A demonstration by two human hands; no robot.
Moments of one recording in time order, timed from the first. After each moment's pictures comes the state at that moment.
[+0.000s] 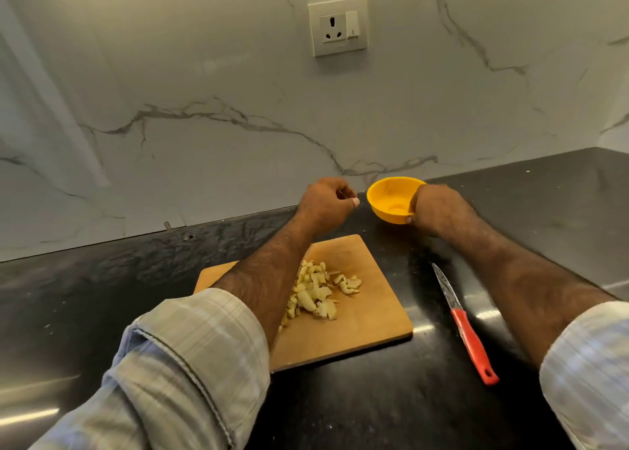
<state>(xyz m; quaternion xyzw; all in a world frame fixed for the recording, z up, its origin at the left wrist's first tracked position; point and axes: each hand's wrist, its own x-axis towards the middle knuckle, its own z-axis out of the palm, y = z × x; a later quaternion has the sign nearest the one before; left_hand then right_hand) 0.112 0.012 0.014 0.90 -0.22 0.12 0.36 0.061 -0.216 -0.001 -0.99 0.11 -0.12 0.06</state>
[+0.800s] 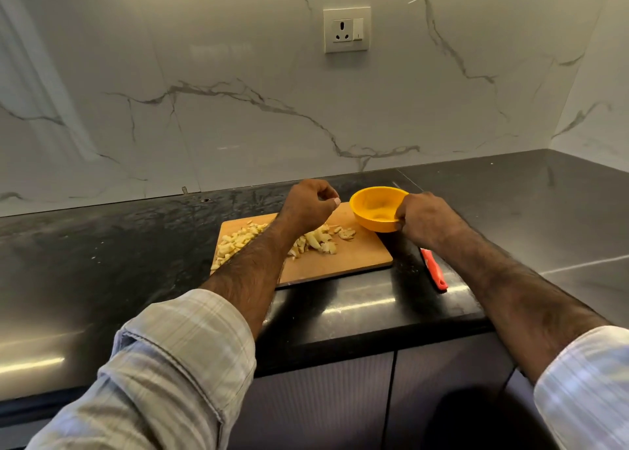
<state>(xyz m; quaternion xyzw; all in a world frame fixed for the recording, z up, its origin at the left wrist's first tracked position) -0.002 0.076 -0.004 0.89 -0.22 0.13 0.39 -0.092 -0.157 0.003 -0.99 0.06 -0.11 0.02</state>
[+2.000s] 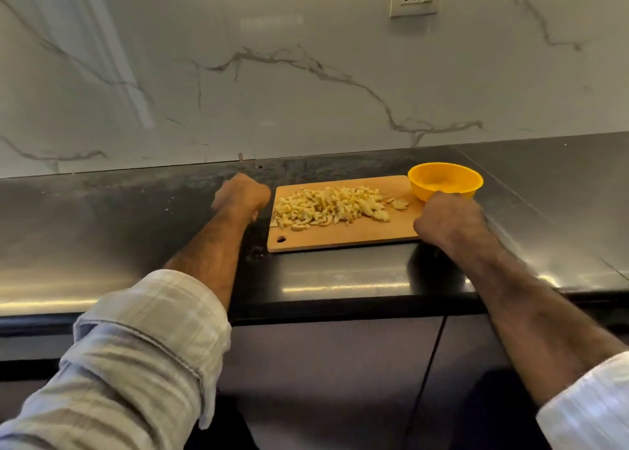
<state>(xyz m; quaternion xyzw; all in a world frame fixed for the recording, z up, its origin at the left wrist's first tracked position) -0.040 0.271 -0.004 0.94 0.22 0.08 0.26 -0.136 -0.063 -0.014 -0.99 0.12 -0.10 0.03</state>
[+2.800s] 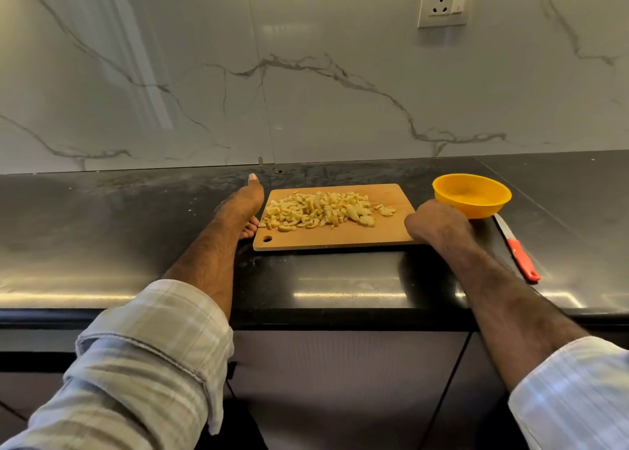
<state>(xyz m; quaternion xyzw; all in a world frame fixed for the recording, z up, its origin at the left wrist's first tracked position) -0.048 0.313 0.003 0.87 0.28 -0.07 0.41 -0.106 -0.012 -0.003 -0.97 0.18 0.01 0.16</state>
